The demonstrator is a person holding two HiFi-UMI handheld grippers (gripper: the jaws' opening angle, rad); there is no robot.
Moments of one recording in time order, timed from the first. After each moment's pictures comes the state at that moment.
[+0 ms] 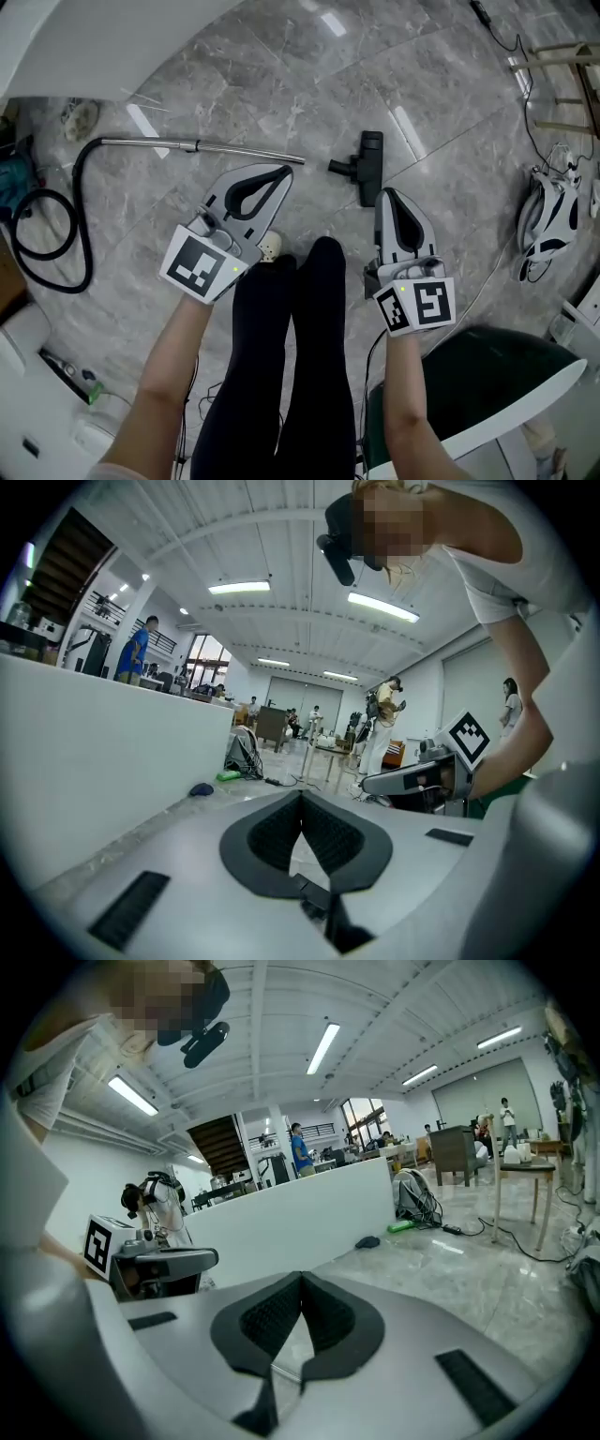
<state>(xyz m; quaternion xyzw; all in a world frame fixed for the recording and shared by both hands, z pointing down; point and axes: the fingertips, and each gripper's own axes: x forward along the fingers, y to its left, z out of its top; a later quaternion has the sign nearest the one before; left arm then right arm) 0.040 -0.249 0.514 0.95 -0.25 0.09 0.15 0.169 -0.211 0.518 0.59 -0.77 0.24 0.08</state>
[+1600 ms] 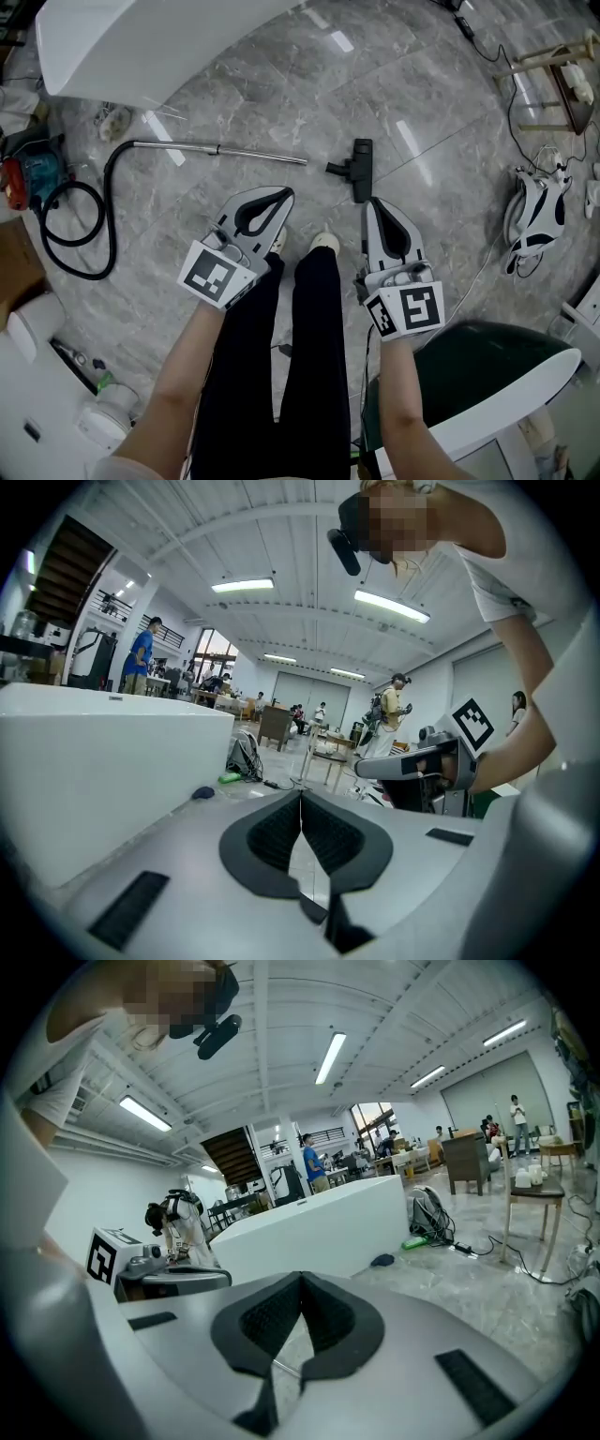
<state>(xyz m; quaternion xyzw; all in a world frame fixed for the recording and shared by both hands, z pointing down) 0.052 -0.198 0.393 0.94 -0.26 0.12 0.17 0.163 -0.184 0.372 0.56 -0.79 0.23 0.06</state>
